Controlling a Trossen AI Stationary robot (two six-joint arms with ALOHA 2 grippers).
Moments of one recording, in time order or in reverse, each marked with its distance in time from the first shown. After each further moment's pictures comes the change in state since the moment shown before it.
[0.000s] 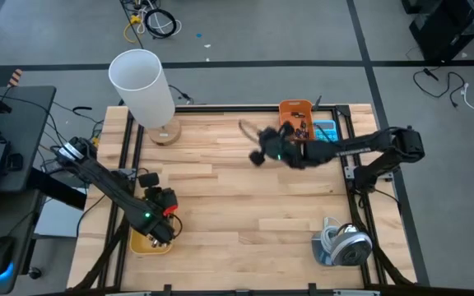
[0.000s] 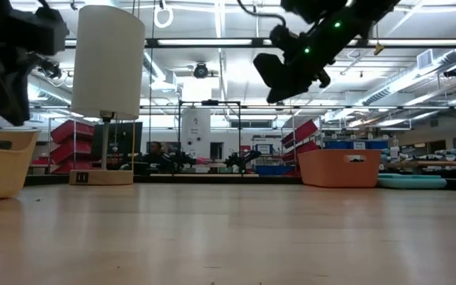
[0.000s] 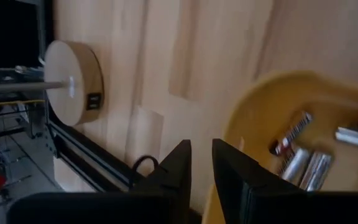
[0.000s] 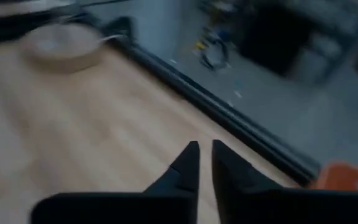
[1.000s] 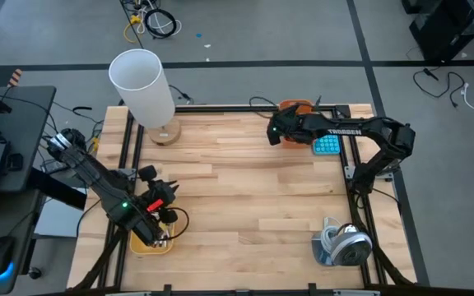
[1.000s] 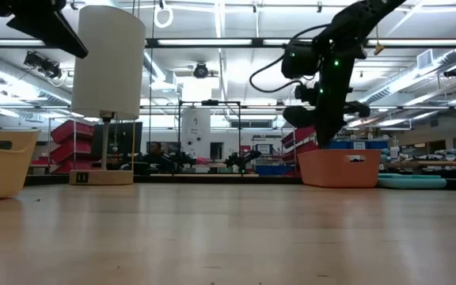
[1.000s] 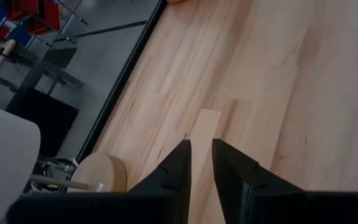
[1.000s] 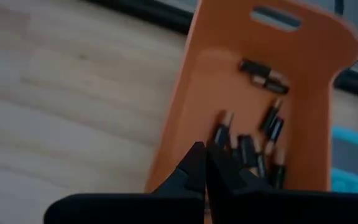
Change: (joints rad) left arm -0.067 -0.178 0.073 0.087 -0.489 -0.060; right arm -0.347 0.084 0.106 -0.631 -0.196 0.518
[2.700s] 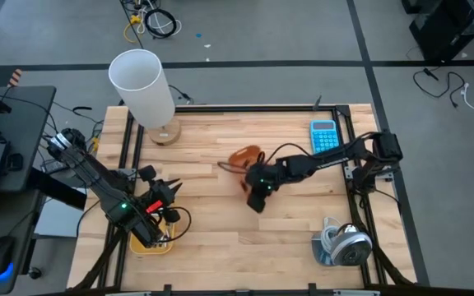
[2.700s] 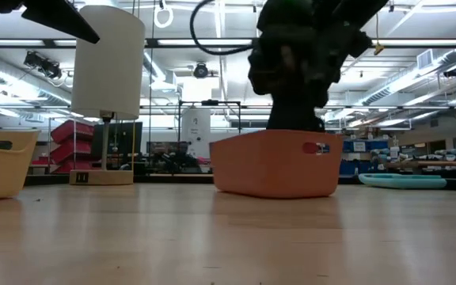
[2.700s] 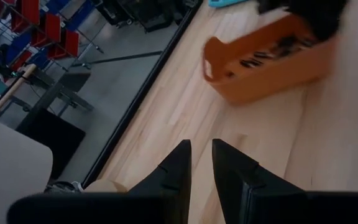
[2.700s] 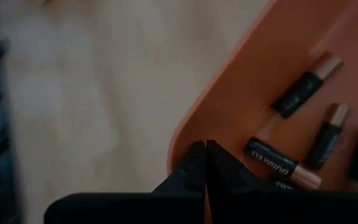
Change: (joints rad) left arm -0.014 0.000 -0.001 0.044 -0.140 -0.008; right arm 0.470 0.138 0.000 0.432 -0.714 -0.137
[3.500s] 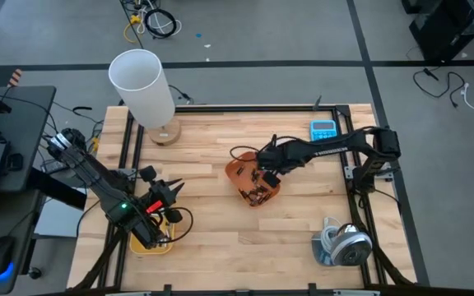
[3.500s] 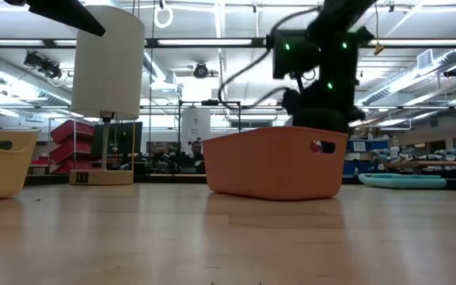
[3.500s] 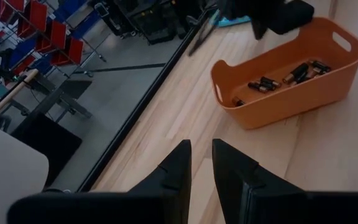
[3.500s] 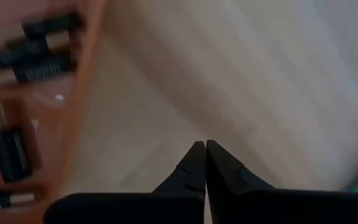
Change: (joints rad) left arm 0.000 0.000 0.000 0.058 -0.060 0.000; right arm -0.136 -0.002 0.096 -0.663 0.459 -0.001
